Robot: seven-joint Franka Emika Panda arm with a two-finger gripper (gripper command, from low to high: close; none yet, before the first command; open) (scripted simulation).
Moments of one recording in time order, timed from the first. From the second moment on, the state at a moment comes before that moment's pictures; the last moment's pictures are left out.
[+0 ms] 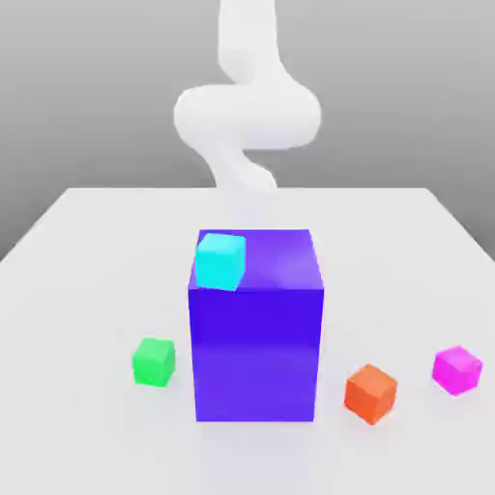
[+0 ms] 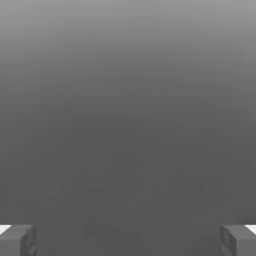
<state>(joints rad) 0.08 -0.72 -0.01 -2.33 0.02 2.34 0.68</state>
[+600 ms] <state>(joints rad) 0.54 -0.11 0.05 -2.51 0.12 2.64 -0.13</state>
